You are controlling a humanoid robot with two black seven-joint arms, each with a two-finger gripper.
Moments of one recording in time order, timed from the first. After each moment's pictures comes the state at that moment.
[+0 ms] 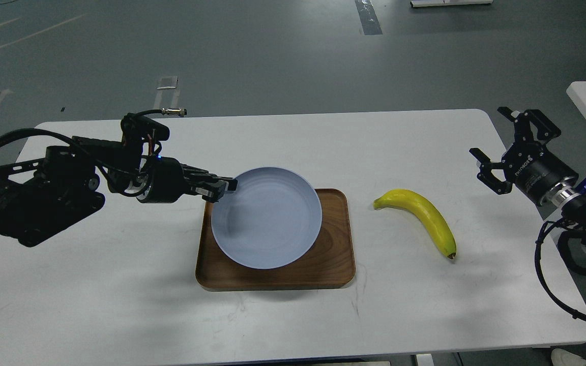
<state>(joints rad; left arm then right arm) -1.04 0.46 -0.10 -0.97 1.60 -0.34 -0.49 0.64 -0.71 0.34 0.83 0.01 0.49 0.49</state>
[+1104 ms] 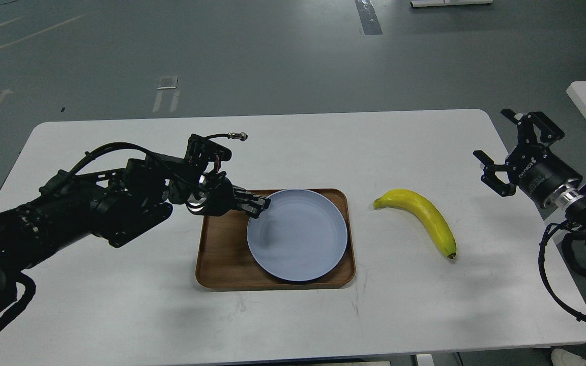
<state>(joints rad) -1.05 0.17 0.00 -0.67 1.58 -0.34 -0.45 0.63 -0.71 0.34 0.82 0.01 0.49 0.49</state>
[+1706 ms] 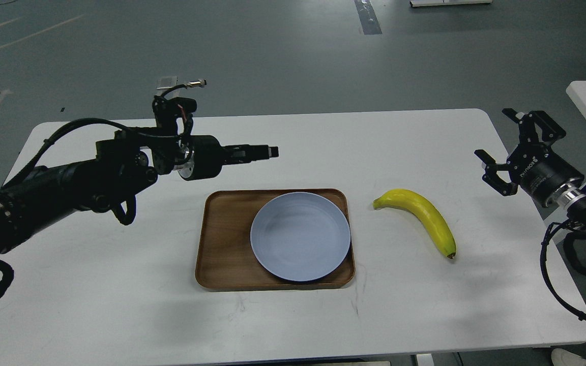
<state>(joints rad) -1.11 0.30 -0.04 -0.68 0.81 -0.32 -0.48 0.64 -0.72 0.34 0.82 0.01 0.49 0.49</state>
